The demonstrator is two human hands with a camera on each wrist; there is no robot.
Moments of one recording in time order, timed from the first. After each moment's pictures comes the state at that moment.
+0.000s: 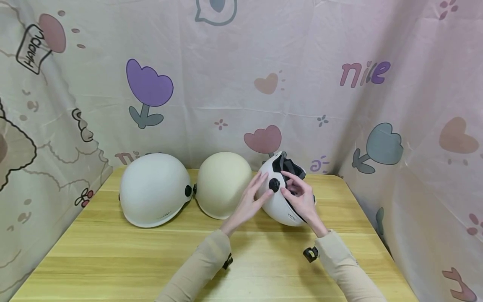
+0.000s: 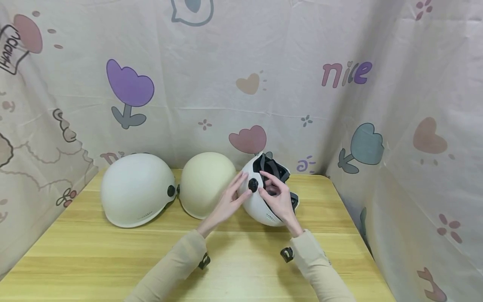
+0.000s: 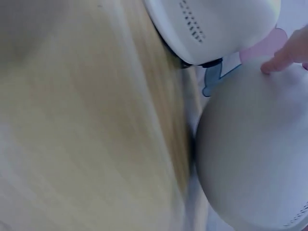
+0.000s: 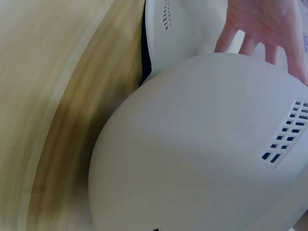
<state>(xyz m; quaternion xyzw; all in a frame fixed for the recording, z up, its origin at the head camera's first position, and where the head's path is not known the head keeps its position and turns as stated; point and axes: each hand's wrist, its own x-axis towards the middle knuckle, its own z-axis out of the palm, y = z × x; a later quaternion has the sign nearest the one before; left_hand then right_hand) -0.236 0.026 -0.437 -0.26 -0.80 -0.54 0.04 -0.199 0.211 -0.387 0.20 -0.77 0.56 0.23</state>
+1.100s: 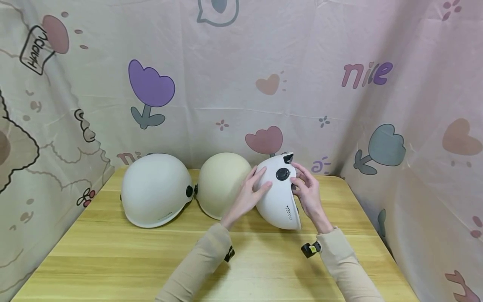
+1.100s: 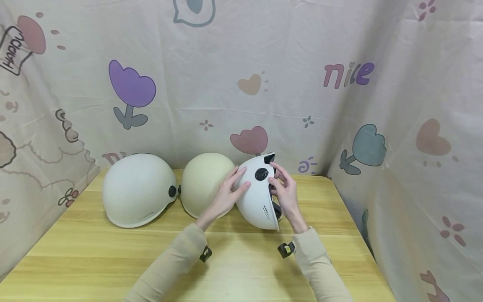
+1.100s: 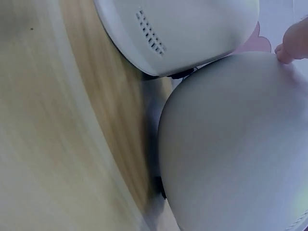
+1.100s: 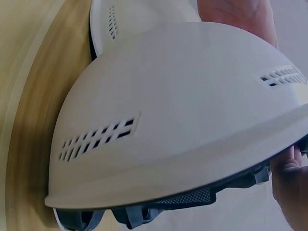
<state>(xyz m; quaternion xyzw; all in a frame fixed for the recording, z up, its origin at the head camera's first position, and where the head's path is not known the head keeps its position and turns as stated) -0.244 0.023 -0.409 -0.21 -0.81 -0.54 0.05 -0.217 0.223 -0.382 0.11 -0.64 0.75 0.14</state>
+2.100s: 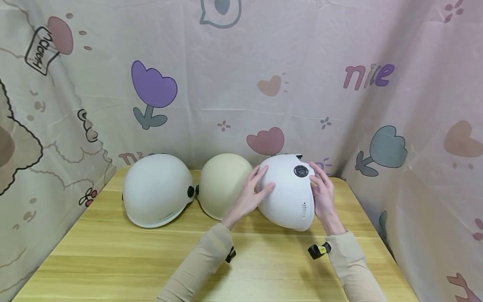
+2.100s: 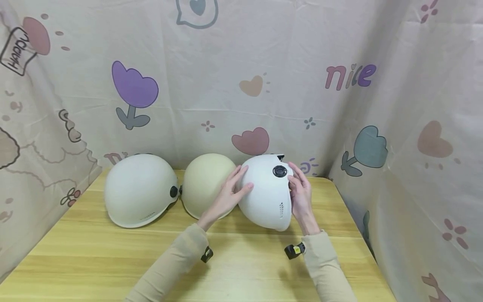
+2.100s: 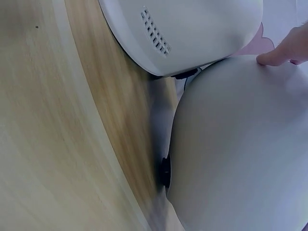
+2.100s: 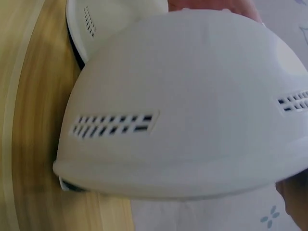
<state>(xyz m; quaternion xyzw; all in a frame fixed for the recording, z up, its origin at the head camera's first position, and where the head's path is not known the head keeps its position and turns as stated) -0.241 0.021 -0.407 -0.22 -0.80 -0.55 0.03 -0.213 0.253 -0.379 0.04 -0.58 0.80 0.14</state>
